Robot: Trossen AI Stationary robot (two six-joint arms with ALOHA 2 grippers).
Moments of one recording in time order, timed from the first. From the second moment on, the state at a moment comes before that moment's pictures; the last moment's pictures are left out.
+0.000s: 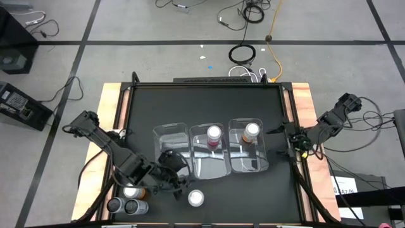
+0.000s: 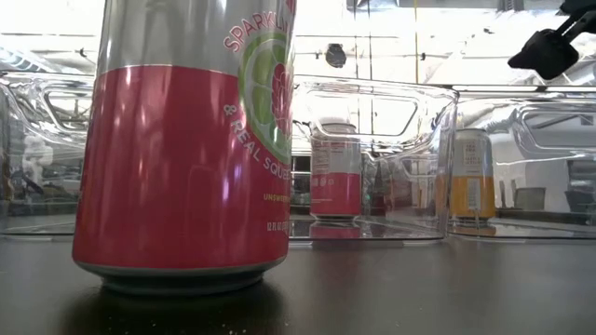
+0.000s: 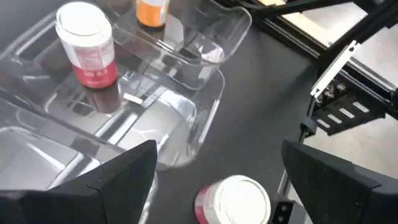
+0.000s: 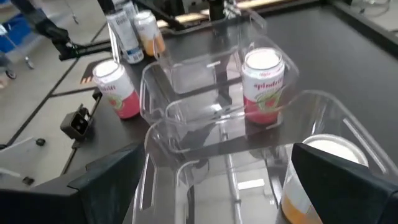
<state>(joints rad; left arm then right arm) -0.63 1.66 1.60 -0.86 -0.57 -1.07 0.66 0.35 0.59 -0.74 0.53 0.53</state>
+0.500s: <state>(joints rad) -0.65 1.66 1.62 -0.85 -0.67 -1.21 0.66 0.10 0.29 -0.41 0.68 0.28</state>
